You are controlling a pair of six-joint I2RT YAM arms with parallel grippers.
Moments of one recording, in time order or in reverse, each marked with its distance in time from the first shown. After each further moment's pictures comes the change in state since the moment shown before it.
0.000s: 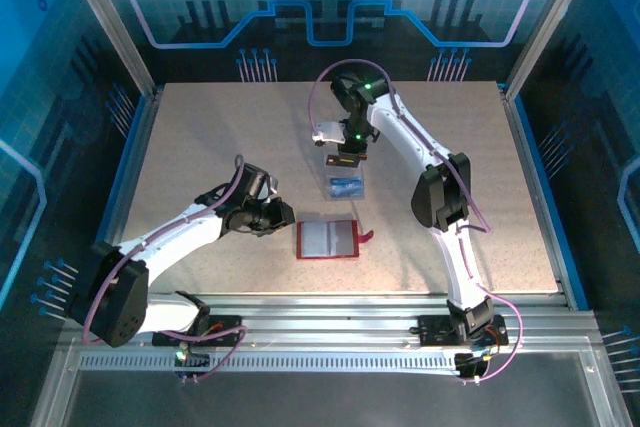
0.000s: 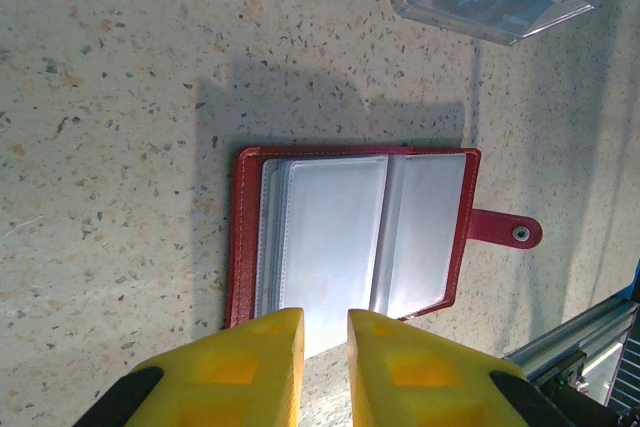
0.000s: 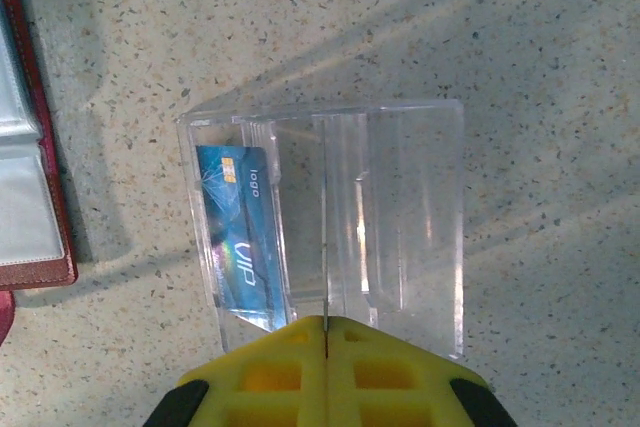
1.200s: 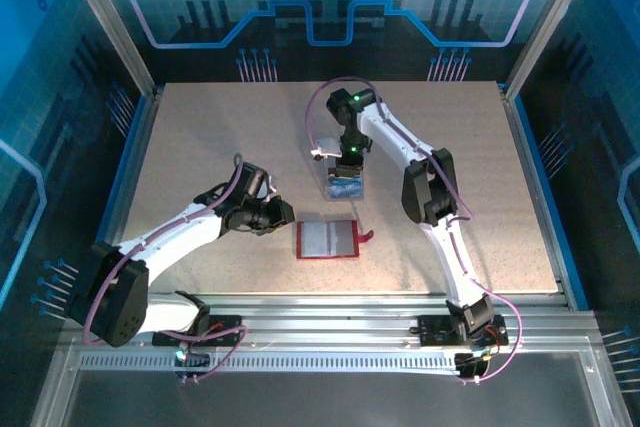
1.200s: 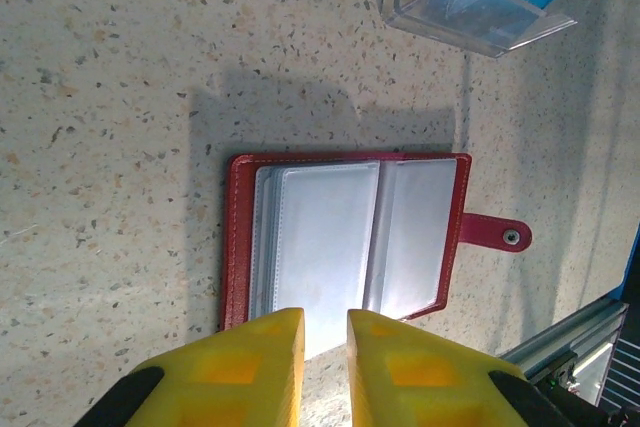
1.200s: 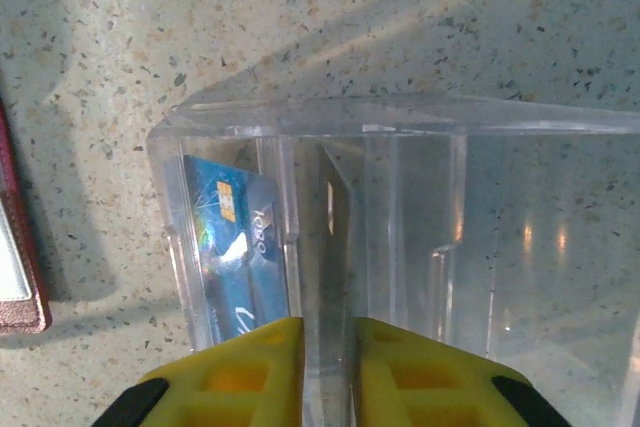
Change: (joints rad) left arm 0.008 0.000 0.000 0.015 0.012 -0.001; right arm -0.001 0.127 -0.024 0.008 -0.029 0.005
